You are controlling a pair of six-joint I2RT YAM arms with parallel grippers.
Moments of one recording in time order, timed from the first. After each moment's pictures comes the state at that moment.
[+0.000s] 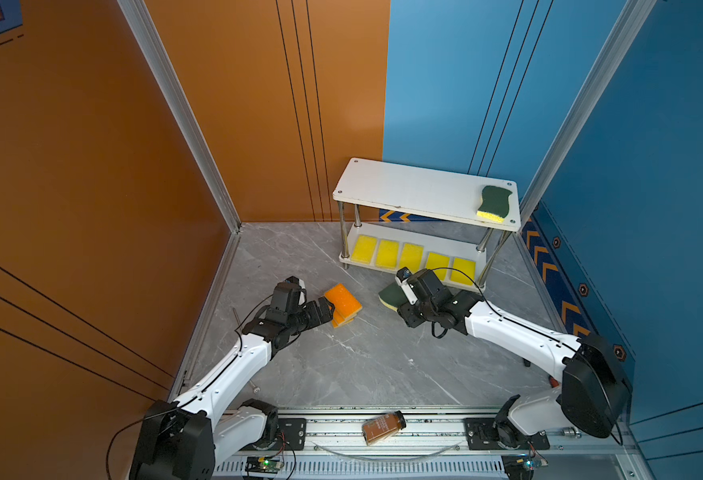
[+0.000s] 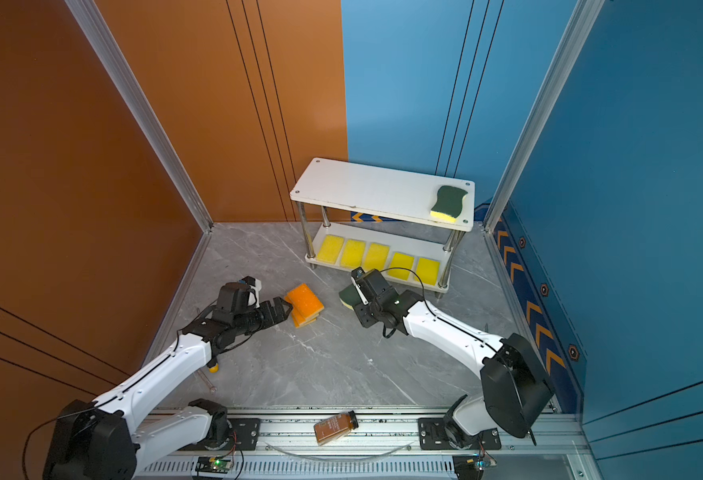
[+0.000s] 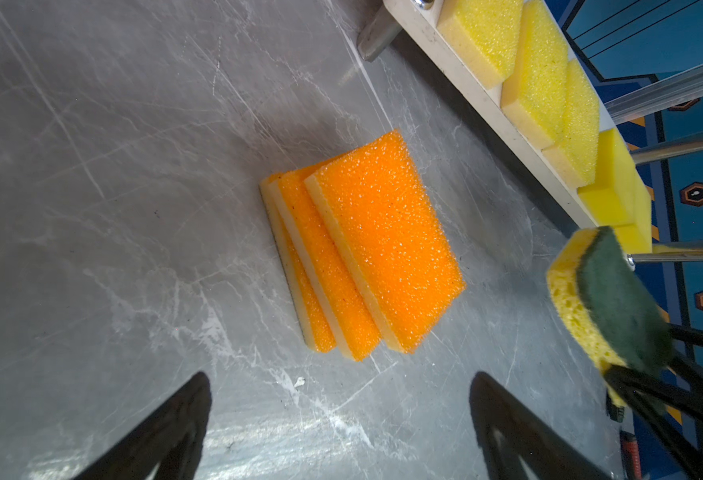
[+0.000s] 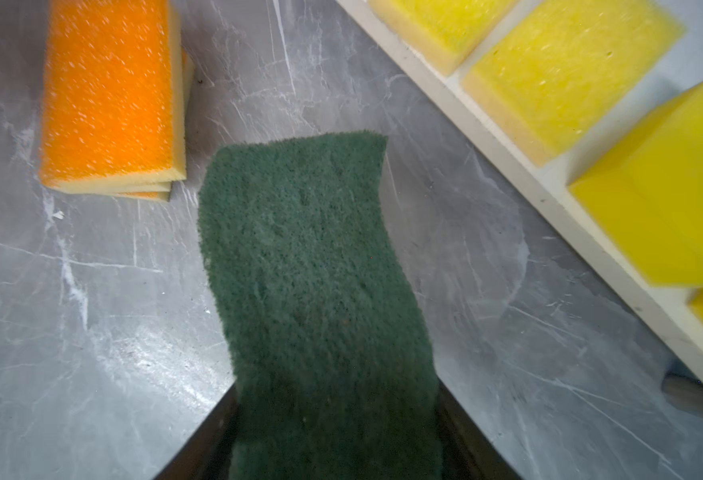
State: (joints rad) left arm -0.28 1.10 0.62 -0.32 0.19 -0.65; right arm 0.71 1.43 1.06 -0.55 0.14 0.11
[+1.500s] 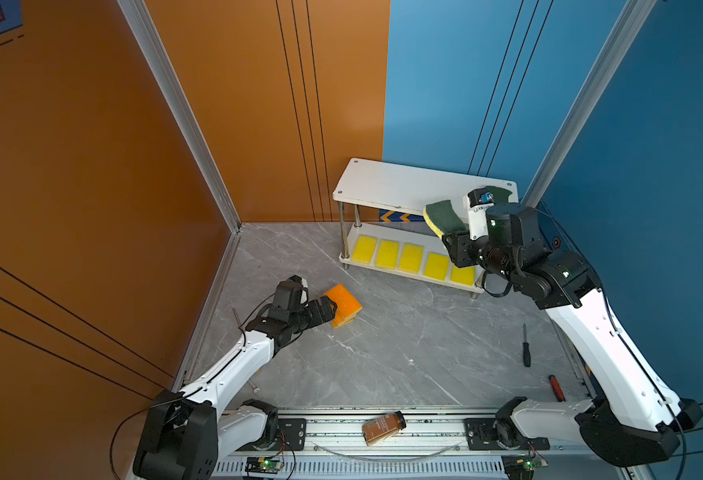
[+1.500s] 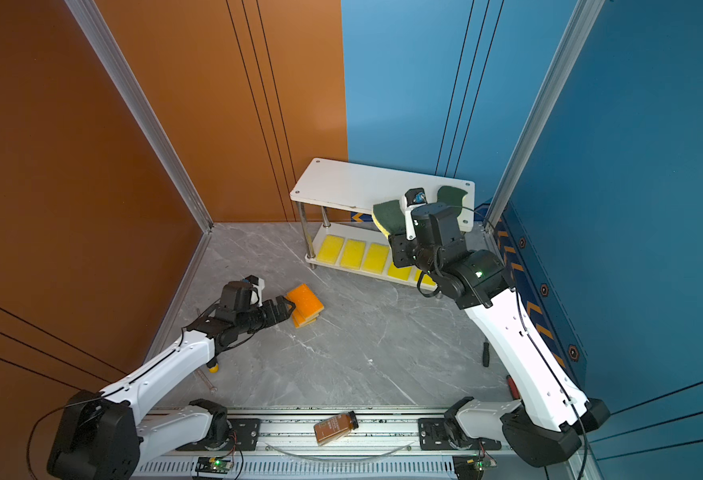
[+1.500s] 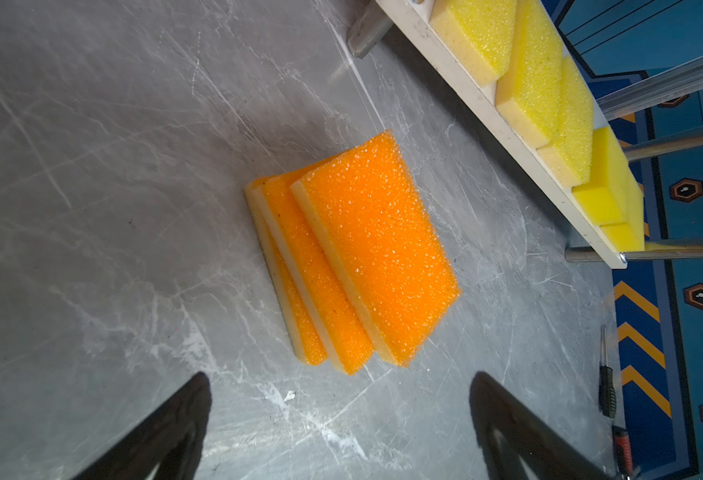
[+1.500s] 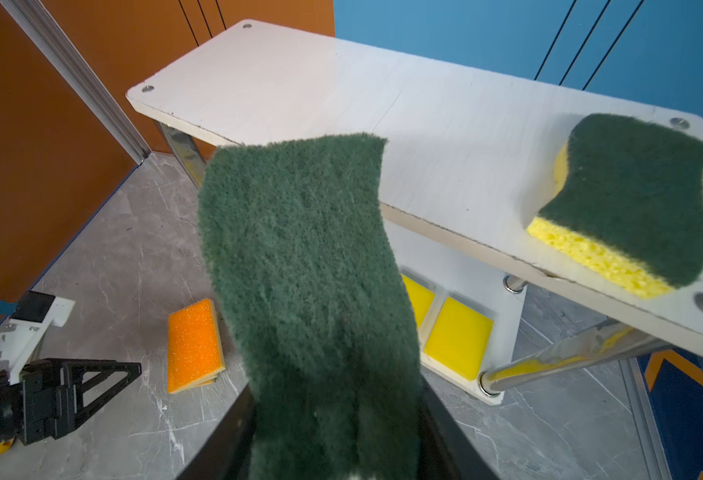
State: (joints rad) left arm -0.28 1.14 0.62 -0.26 0.21 -0.65; right arm 0.53 1.29 1.76 -0.97 0.23 0.20
